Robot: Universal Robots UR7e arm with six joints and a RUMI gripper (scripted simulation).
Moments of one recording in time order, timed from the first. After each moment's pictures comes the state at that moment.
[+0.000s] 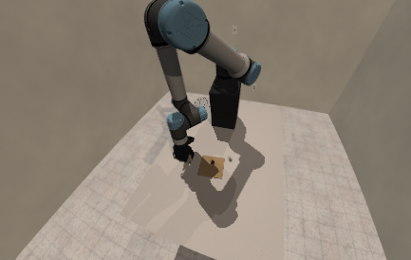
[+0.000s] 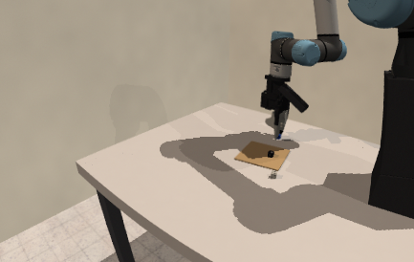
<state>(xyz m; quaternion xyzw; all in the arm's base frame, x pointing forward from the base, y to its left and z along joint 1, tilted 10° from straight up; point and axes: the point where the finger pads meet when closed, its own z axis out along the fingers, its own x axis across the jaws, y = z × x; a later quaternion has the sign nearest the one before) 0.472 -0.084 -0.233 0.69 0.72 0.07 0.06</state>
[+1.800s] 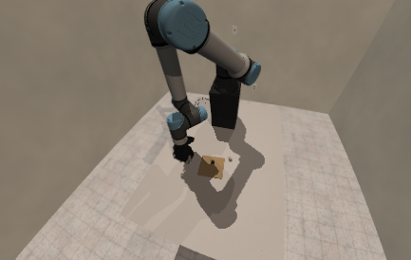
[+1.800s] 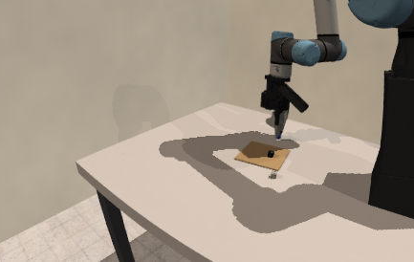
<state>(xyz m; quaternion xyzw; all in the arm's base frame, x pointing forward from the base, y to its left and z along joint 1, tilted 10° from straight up) 0.472 -0.084 -0.233 0.69 0.72 0.07 0.06</state>
